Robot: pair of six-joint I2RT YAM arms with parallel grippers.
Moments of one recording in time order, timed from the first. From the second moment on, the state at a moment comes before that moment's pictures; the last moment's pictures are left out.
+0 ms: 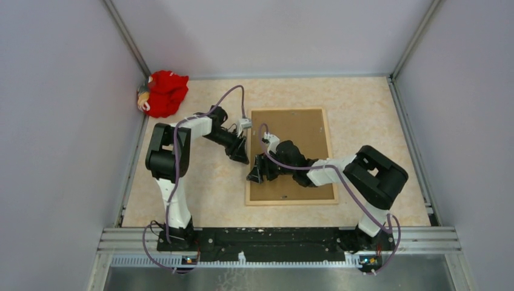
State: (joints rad) left arm -0.24 2.01 1.28 -0.70 0.96 0.70; right arm 0.87 1.75 0.75 0.49 -0.30 0.56
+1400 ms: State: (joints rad) left arm -0.24 2.01 1.29 -0.72 0.93 0.71; right arm 0.85 1.69 0.77 0.46 -0.34 0.58
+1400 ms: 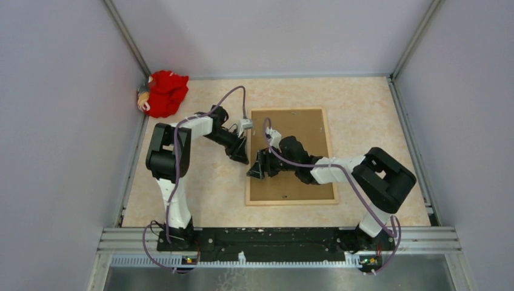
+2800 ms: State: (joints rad) left arm -0.25 2.01 1.29 -0.73 0.91 0.70; right arm 0.85 1.81 0.77 0.55 -0.38 0.61
